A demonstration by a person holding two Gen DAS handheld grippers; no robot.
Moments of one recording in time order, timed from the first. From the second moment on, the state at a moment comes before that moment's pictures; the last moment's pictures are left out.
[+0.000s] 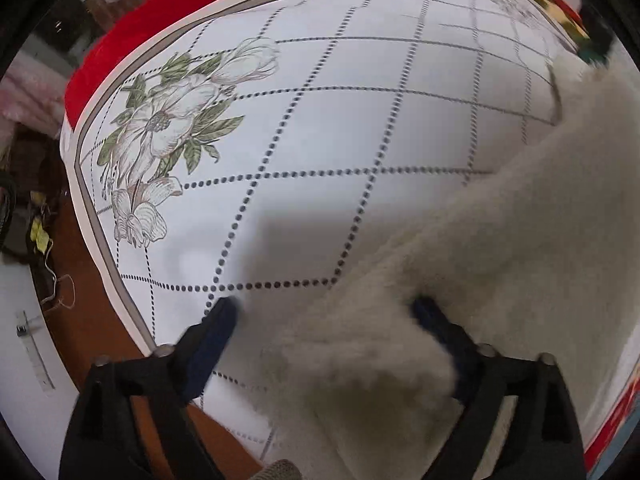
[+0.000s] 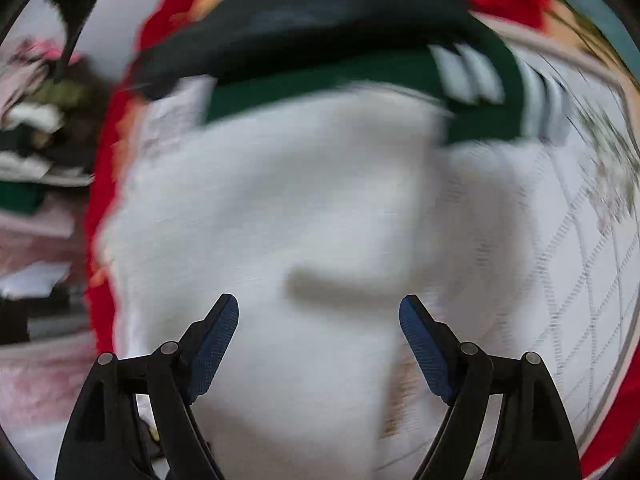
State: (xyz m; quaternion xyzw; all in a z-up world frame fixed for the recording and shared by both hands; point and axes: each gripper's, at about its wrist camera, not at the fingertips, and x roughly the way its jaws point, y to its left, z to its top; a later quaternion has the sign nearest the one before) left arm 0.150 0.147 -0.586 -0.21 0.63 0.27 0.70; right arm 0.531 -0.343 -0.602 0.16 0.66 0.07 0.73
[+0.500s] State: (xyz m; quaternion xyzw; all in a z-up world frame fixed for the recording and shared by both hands) left arm 0.151 0.151 -0.555 -0.16 0.63 0.28 0.71; right arm 0.507 -0.387 -0.661 0.35 0.60 0.17 0.70
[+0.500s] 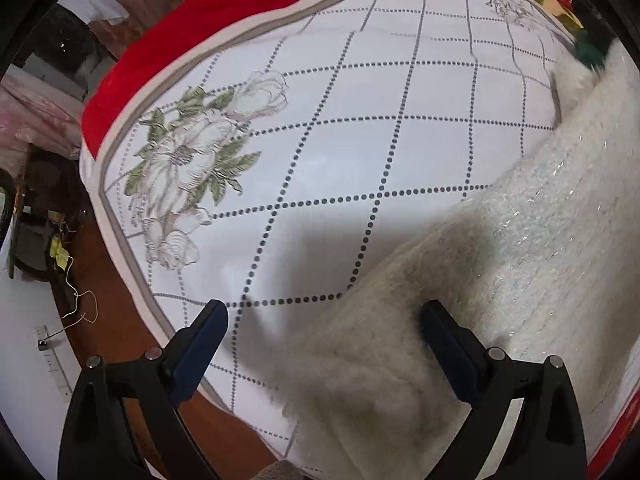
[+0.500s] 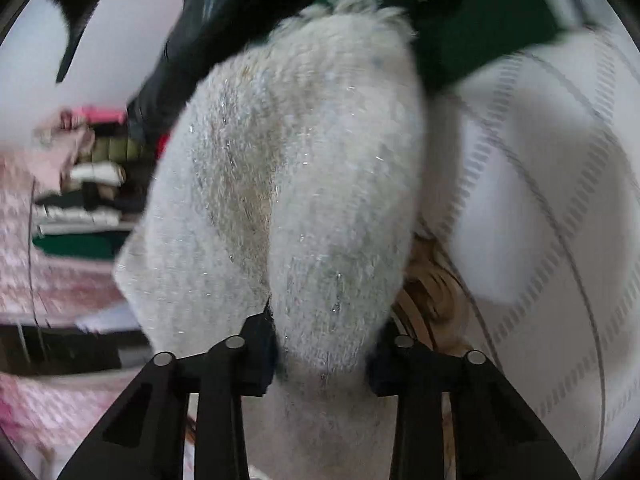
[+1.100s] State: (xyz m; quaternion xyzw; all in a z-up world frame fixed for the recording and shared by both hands) left arm 0.177 0.095 -0.516 -0.20 0.60 0.25 0.73; right arm 0.284 -0.534 -0.584 0.21 0.71 0.00 0.67
